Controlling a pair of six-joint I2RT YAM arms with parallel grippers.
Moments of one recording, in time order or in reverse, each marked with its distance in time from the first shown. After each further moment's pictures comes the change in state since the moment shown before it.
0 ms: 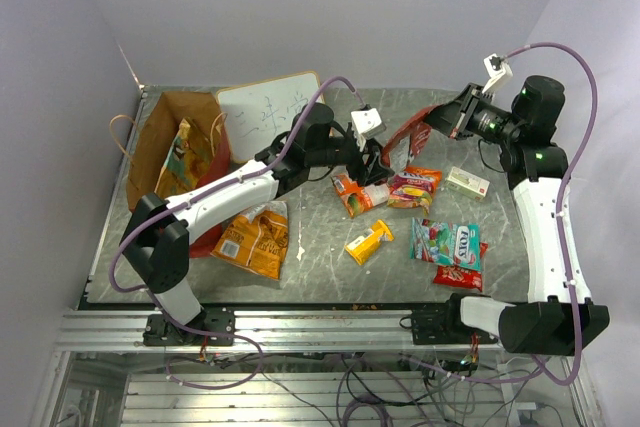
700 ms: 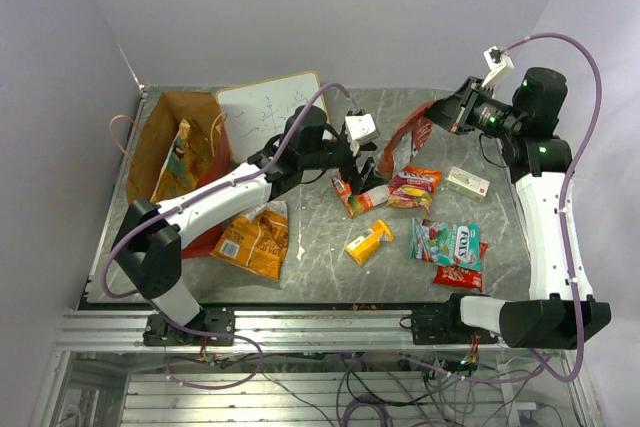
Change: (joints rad) left arm 0.015 -0.059 -0.055 -0.030 0.008 0.082; right arm 0.023 0.032 0.097 -0.082 0.040 -0.045
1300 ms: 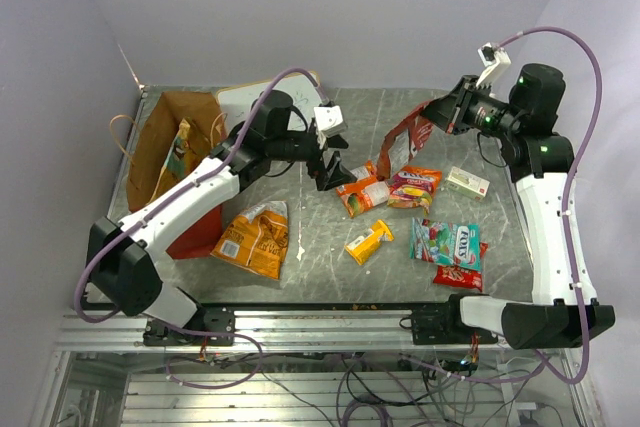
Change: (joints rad) left arm 0.140 -0.122 0.012 -0.245 0.161 0.085; right arm 0.048 0.000 0.054 -0.074 0.071 -0.090
